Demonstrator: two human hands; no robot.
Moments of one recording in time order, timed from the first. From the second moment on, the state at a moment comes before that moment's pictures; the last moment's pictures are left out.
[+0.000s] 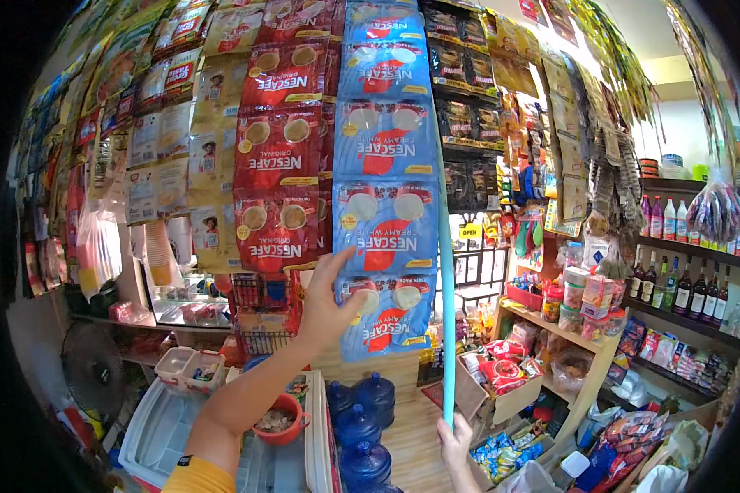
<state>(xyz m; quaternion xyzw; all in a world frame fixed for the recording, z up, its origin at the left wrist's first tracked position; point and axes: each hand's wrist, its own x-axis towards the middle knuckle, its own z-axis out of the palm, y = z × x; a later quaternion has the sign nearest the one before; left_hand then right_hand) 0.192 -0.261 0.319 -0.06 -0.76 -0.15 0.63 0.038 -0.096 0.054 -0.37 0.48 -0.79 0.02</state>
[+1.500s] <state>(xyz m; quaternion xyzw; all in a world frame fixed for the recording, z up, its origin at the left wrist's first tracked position) 0.167 -0.307 0.379 -0.01 -0.77 -0.20 0.61 0.054 -0.074 0.033 -0.31 0.57 -0.76 -0.04</state>
